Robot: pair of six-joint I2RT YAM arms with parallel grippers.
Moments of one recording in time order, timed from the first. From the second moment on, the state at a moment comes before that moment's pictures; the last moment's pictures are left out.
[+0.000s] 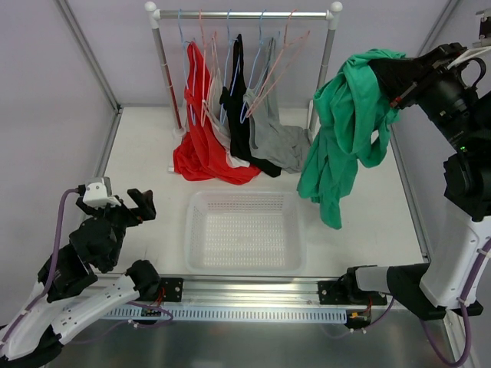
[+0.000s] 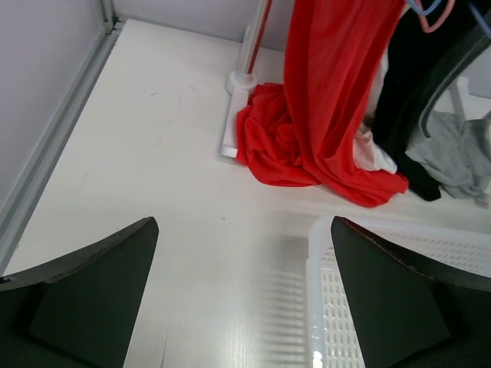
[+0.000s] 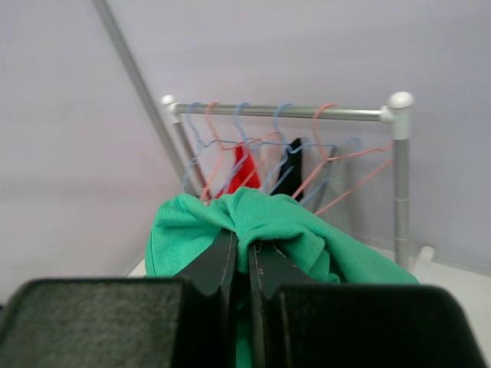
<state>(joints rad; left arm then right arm) -0.87 0.26 0.86 -0.81 -0.89 -0.35 0.13 1.32 2.36 -0.82 -0.36 0.32</state>
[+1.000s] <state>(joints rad) -0.37 0.39 0.87 -0.87 -0.79 -0.49 0.62 1.27 1.95 -0.81 -0.44 0.32</state>
